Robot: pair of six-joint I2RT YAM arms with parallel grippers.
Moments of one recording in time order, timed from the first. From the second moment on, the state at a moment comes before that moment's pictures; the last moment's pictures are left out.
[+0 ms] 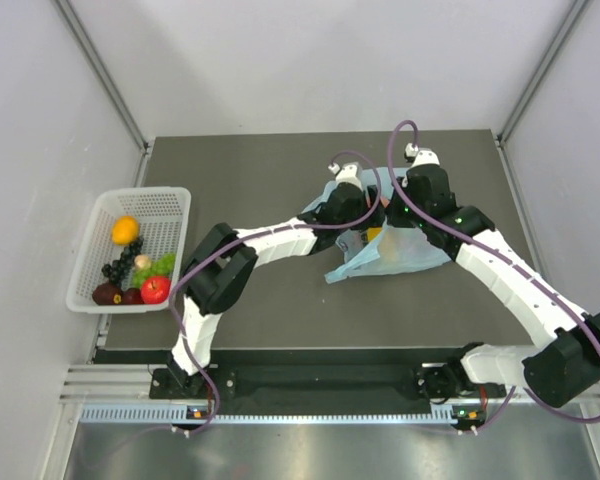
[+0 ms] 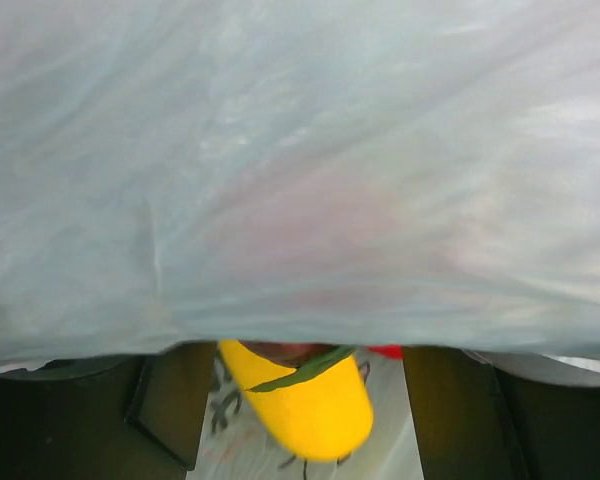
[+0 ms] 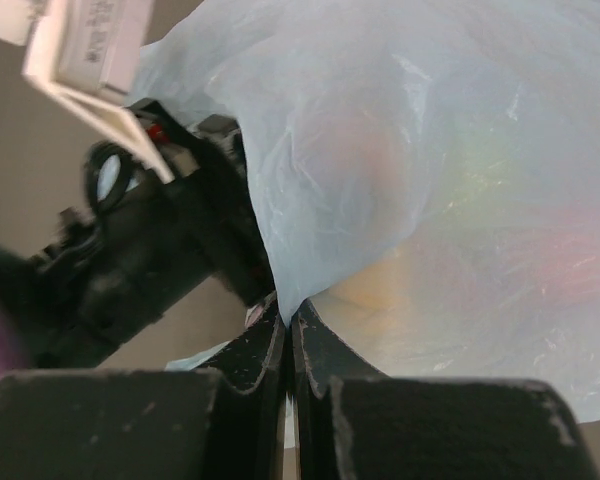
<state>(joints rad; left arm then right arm) -0.83 2.04 1.43 0.19 -0.13 -0.73 0.49 1.24 1.13 -0.51 0.17 0.41</state>
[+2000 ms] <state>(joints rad) 0.07 1.35 1.14 -0.69 -0.52 -0.72 0.47 1.22 1.12 -0.50 0.17 0.41</state>
